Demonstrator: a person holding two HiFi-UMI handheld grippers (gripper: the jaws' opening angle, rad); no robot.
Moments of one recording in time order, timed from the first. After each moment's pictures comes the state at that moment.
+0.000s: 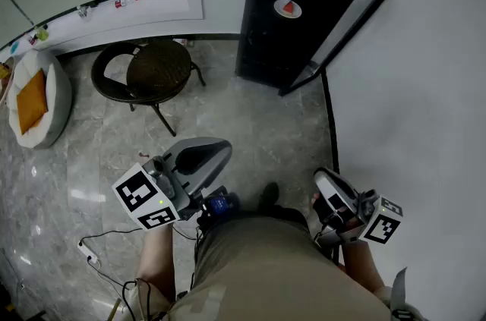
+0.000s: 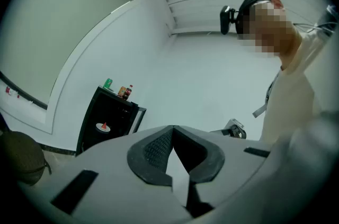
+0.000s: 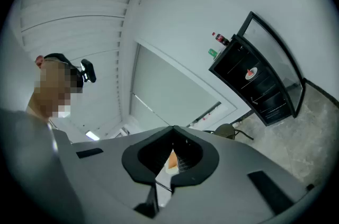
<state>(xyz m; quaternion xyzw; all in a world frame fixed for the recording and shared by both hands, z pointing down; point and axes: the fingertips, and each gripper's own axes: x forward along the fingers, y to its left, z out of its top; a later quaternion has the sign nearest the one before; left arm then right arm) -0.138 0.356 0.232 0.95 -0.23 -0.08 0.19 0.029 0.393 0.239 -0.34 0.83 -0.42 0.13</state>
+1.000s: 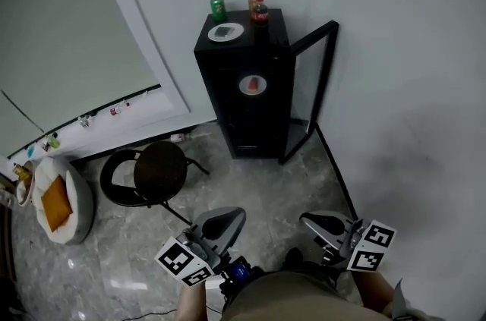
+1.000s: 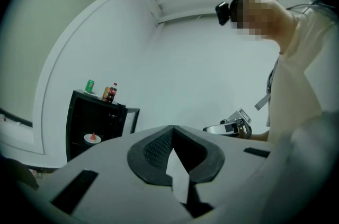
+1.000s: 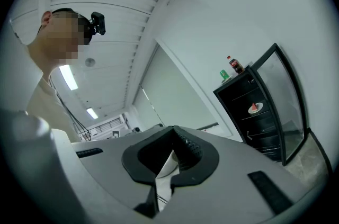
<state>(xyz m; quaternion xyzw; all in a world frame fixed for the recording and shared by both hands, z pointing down) 0.005 0.301 0.220 0.97 -0.23 -0.04 0.12 0.123 0.335 0.226 -0.33 0.90 -0.28 0.10</state>
